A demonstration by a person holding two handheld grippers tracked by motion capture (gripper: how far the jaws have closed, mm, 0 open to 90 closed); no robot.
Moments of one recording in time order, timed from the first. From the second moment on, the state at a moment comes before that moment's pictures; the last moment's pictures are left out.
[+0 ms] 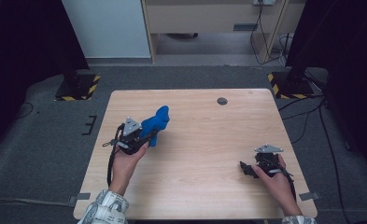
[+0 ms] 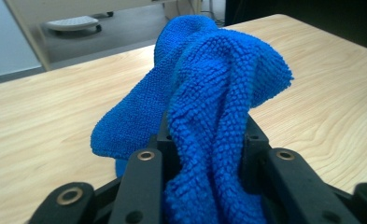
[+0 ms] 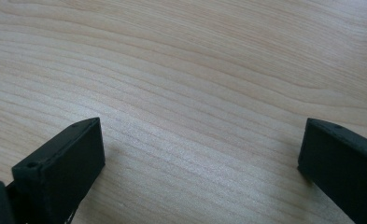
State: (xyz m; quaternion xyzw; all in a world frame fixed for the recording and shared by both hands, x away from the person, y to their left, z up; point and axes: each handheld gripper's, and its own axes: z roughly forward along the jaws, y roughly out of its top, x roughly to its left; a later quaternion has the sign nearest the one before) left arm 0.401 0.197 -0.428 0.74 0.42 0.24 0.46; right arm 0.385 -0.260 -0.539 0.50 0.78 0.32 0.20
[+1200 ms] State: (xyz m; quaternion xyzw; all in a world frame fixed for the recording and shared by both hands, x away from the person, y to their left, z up) left arm 0.399 0.082 -0.521 0.83 0.35 0.14 0.40; right arm 0.385 -0.259 -0.539 0.50 0.78 0.32 0.20
